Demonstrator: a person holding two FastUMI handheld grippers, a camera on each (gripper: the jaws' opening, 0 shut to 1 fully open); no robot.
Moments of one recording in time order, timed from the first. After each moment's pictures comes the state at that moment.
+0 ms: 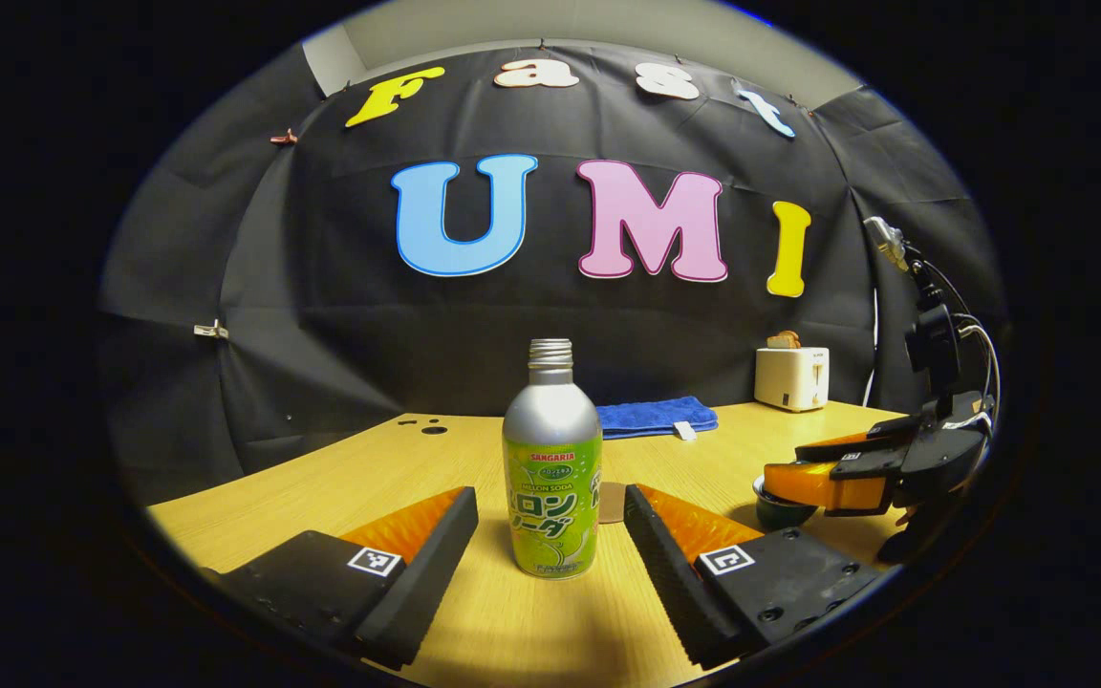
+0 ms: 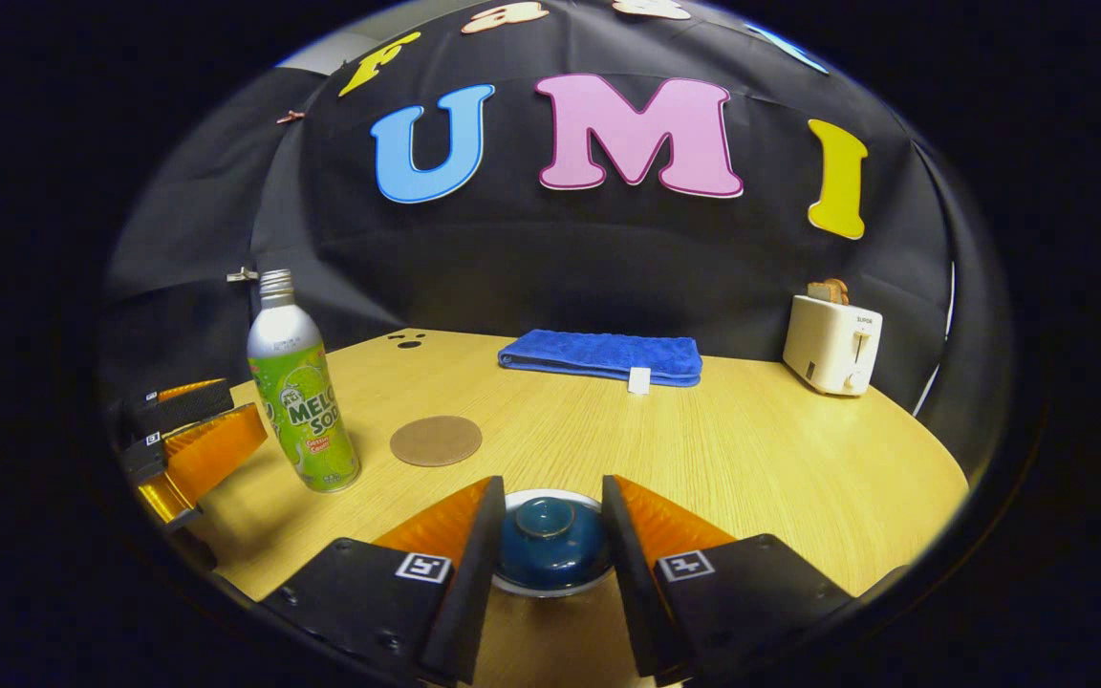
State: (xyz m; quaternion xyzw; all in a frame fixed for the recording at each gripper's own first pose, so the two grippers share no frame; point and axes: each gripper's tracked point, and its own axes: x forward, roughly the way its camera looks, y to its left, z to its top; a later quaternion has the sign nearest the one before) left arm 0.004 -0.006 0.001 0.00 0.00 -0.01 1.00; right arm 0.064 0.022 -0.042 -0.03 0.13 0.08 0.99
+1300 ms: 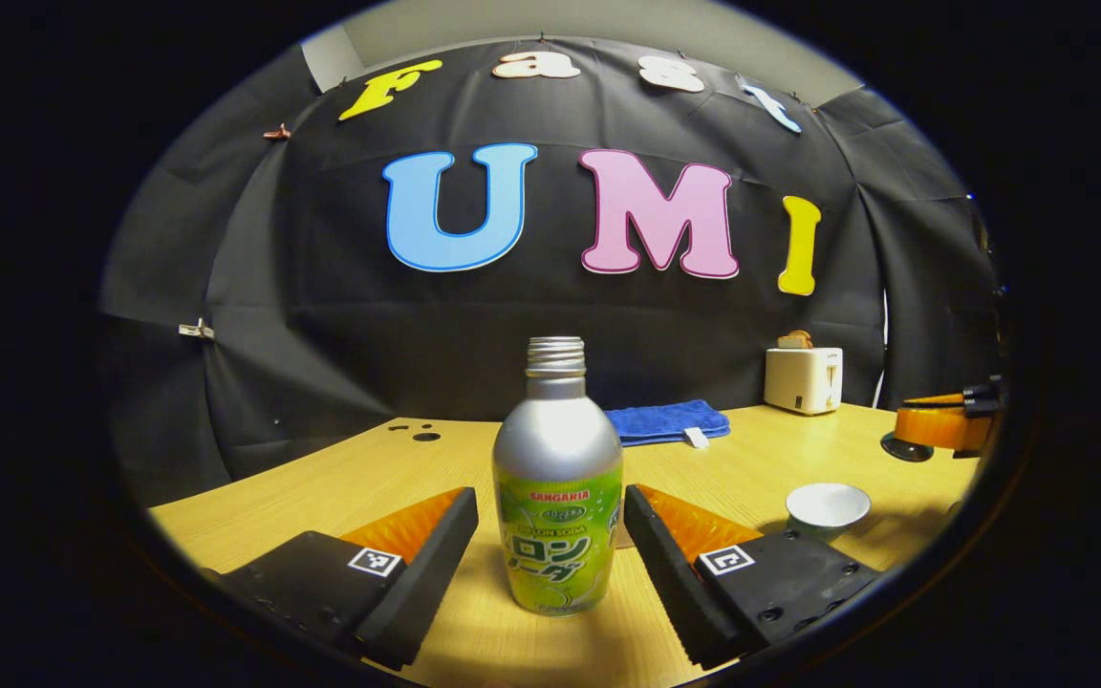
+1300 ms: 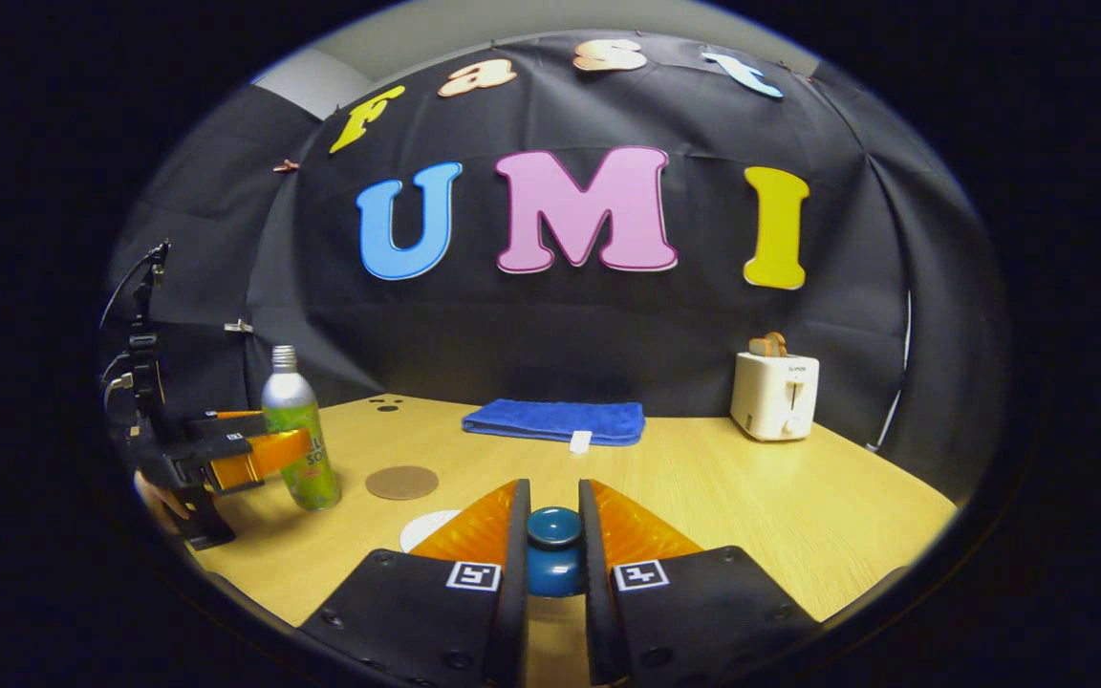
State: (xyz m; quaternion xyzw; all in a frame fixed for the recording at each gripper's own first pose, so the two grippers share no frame) left arm 0.061 -0.003 0.001 0.00 0.00 -0.01 1.00; right arm 0.023 -0.063 0.001 0.00 0.02 0.05 1.00
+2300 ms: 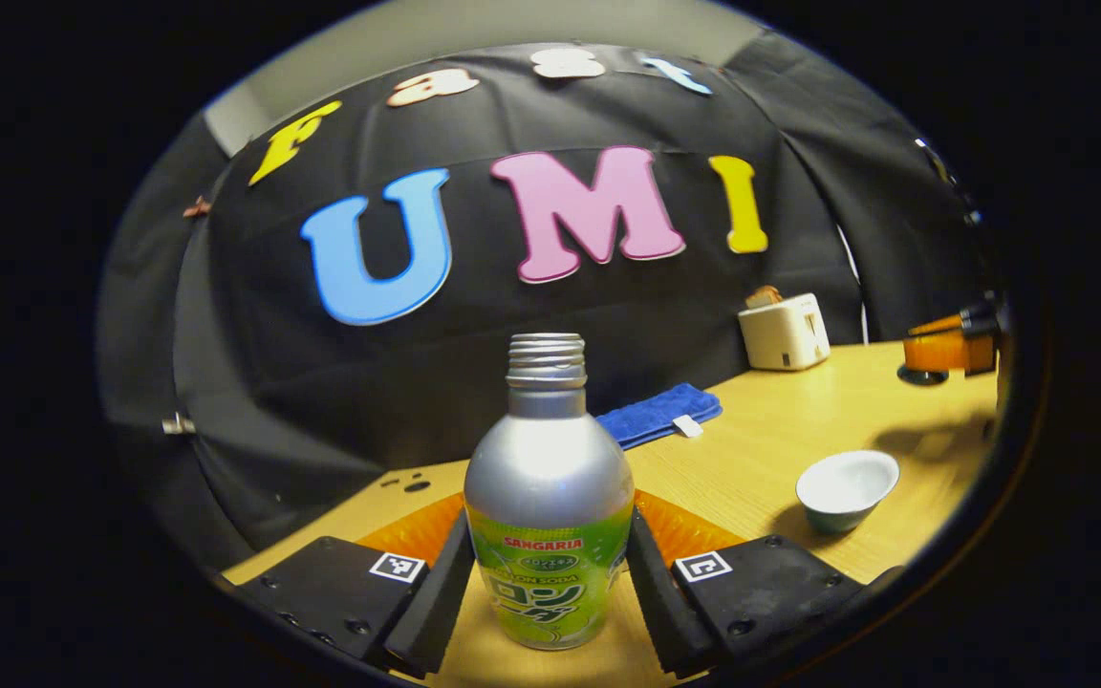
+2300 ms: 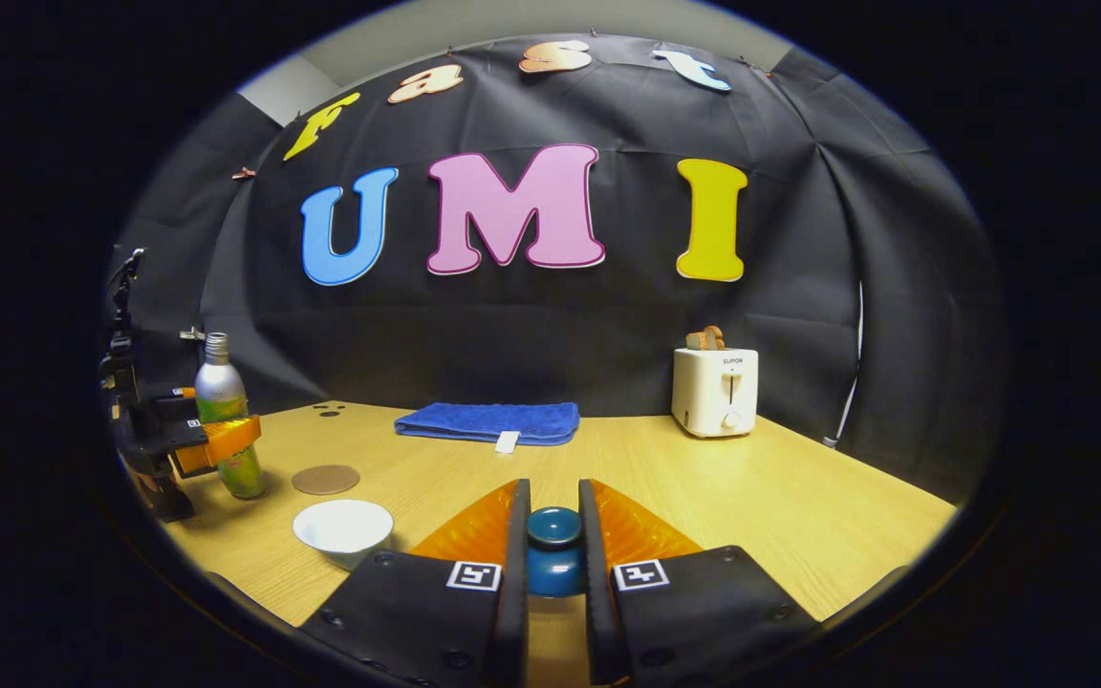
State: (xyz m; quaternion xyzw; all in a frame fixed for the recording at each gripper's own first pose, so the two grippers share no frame) left arm 0.083 -0.045 0.017 0.18 -0.02 -0.05 0.98; right arm 0.034 -0.138 0.000 0.00 0.00 -0.02 1.00
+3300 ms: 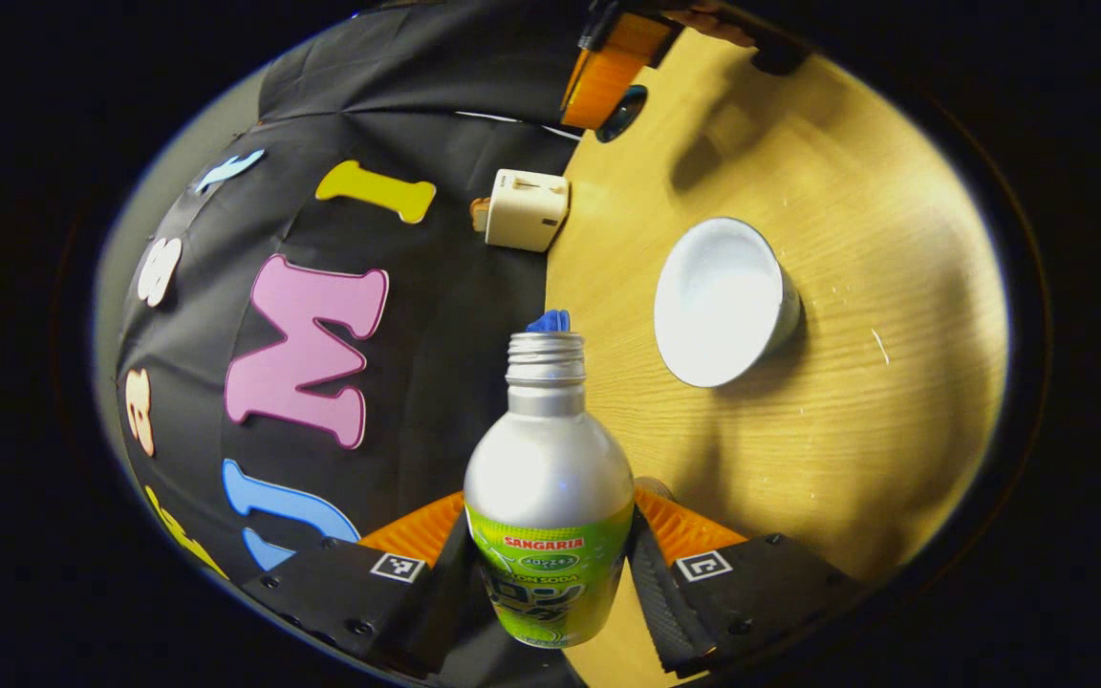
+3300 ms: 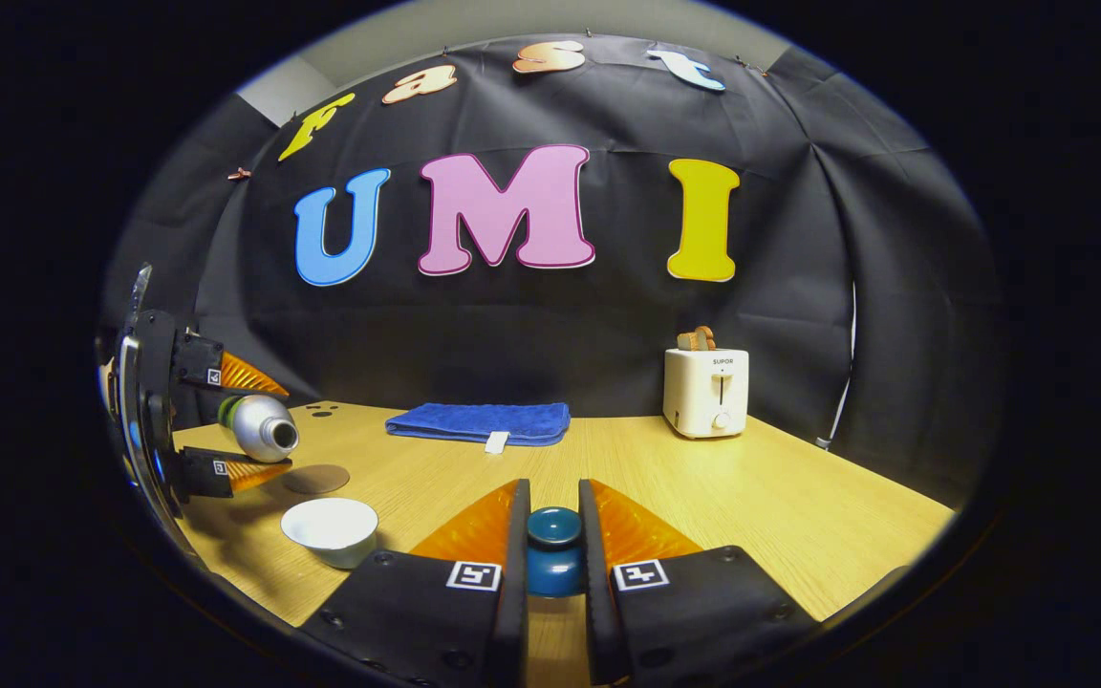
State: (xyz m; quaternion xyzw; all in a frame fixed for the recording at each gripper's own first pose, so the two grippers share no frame) left arm 0.100 -0.110 -0.009 0.69 0.00 -0.17 0.71; right arm 0.033 -0.144 0.000 0.00 0.00 -0.02 1.00
